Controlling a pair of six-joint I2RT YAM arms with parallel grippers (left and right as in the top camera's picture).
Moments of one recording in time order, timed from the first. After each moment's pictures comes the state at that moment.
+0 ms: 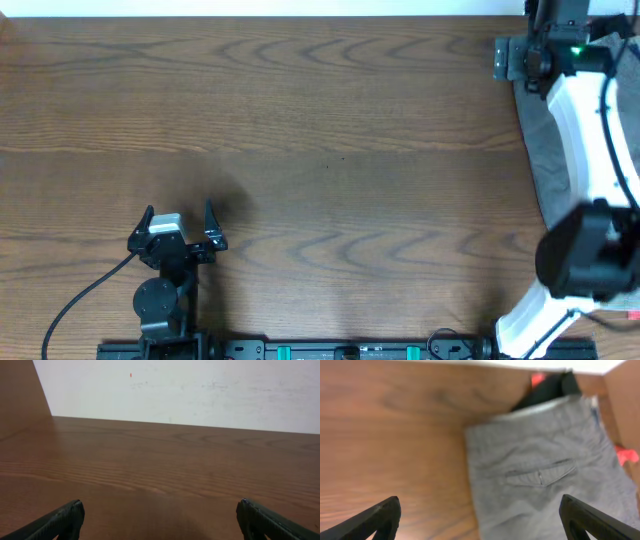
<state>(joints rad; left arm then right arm) 0.10 0.01 0.02 -0.12 0.01 -0.04 -0.07 1.92 1.74 -0.70 0.27 -0.10</state>
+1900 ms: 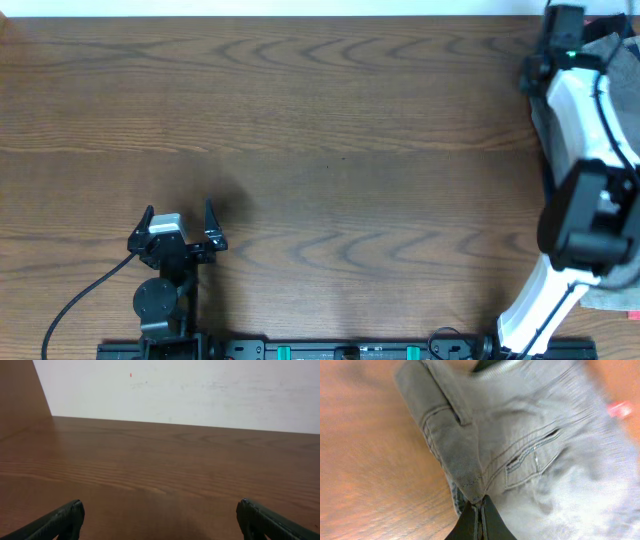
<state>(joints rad) 0.10 0.01 0.02 -0.12 0.01 -0.04 -0.15 2.07 1.74 -0.63 0.40 0.01</state>
